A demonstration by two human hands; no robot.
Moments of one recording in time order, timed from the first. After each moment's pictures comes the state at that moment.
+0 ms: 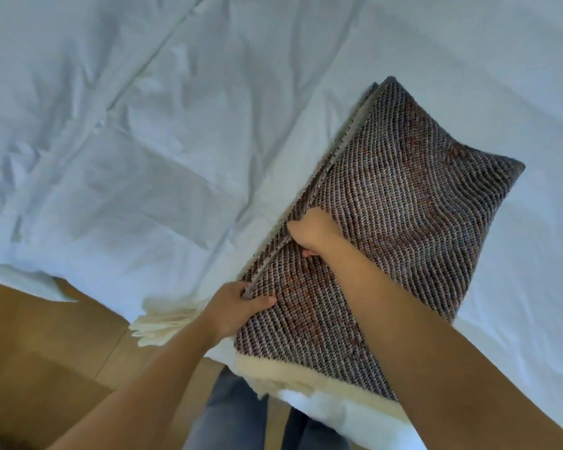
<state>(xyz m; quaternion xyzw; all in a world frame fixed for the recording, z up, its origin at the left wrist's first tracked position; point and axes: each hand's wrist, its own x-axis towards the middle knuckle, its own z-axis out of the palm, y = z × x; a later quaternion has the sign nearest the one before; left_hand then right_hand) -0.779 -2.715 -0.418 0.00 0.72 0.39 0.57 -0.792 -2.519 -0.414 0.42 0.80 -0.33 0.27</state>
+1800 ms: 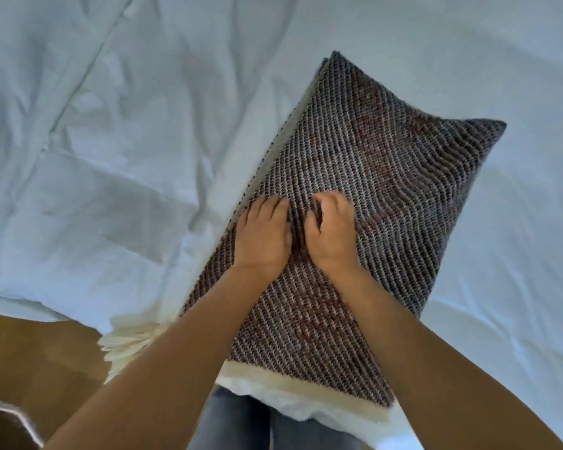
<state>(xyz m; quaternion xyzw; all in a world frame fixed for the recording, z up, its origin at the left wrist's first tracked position) -0.783 -2.557 -0.409 0.35 0.90 0.14 0.21 -0.713 -2.459 -0.410 0.37 0.86 -0.33 -0.05</state>
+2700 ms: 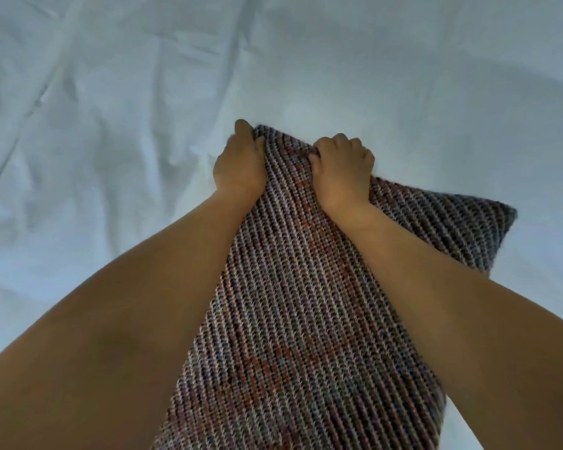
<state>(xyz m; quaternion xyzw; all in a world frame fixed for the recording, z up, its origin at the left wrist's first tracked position) -0.955 -2.322 -0.462 0.20 0.95 0.21 0.11 -0.851 -2.226 -0.459 0.33 0.93 -0.18 -0.02</state>
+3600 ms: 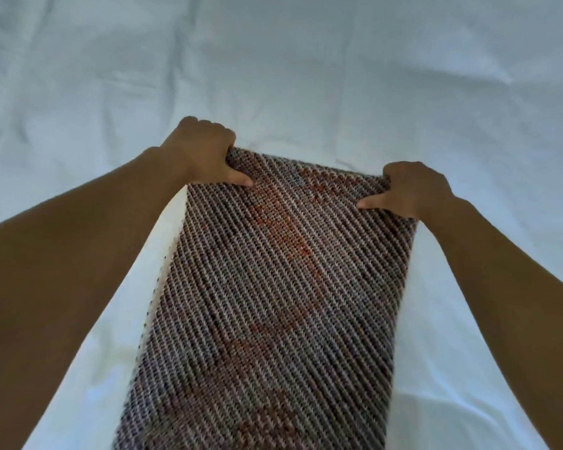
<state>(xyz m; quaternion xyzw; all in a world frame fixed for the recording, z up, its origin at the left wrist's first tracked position) -0.972 -2.301 -0.384 0.62 0.77 -0.12 0.12 -0.697 -2.139 -0.412 0.42 0.87 -0.19 0.19</state>
